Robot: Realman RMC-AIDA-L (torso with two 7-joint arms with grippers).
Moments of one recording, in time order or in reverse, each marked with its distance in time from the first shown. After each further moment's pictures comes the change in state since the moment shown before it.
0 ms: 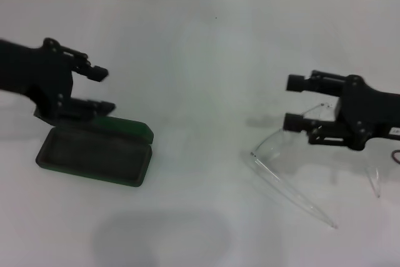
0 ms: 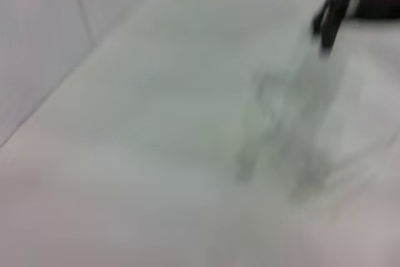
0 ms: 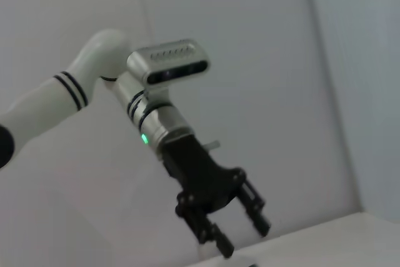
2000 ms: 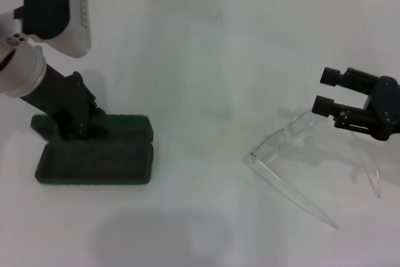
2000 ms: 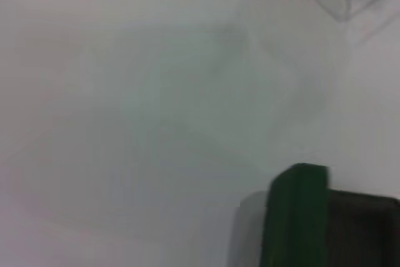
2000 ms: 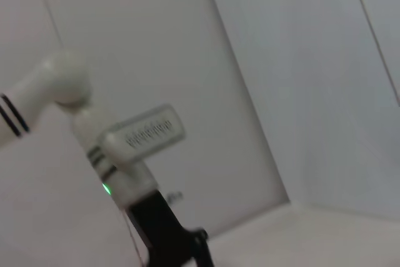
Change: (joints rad) left arm -0.163 -0.088 0.197 -0.168 0.484 -0.148 -0.002; right arm -0.077 -0.003 0.098 0.002 -0.002 0.046 0.076
